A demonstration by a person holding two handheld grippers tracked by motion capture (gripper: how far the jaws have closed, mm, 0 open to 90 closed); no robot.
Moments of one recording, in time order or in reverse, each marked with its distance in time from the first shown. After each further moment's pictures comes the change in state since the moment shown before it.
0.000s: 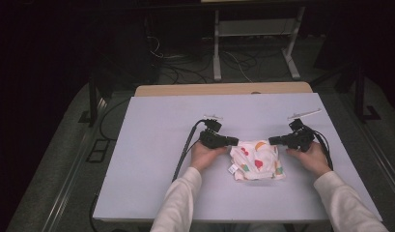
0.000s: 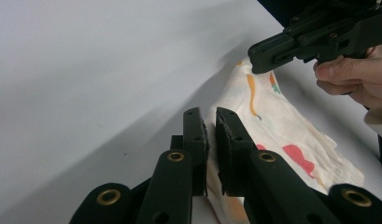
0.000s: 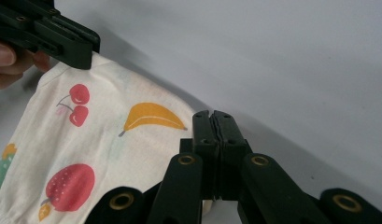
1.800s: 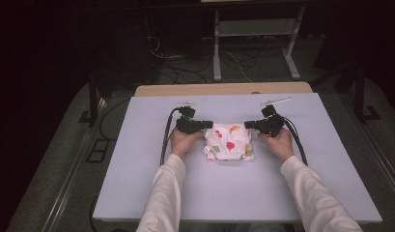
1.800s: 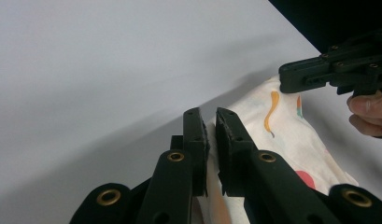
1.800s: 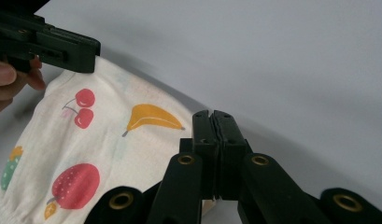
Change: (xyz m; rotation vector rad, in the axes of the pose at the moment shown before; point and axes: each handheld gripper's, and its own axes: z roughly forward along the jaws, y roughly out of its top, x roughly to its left) left arm 0.067 0.014 -0.050 -0.115 0.155 -0.063; right arm 0.027 0.060 0.062 -0.103 -0.057 0.003
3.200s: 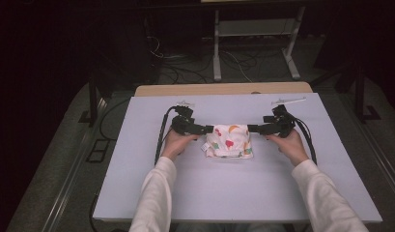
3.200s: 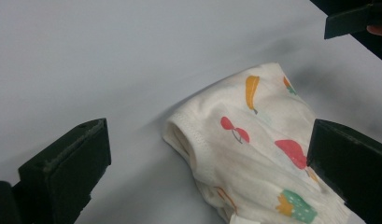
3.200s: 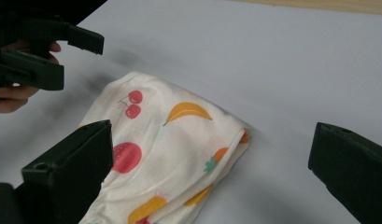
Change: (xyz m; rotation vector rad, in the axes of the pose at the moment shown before) left arm -0.023 0.005 -0.029 0.054 0.116 0.100; right arm 0.005 -0.005 -0.041 -0.068 0.035 -0.016
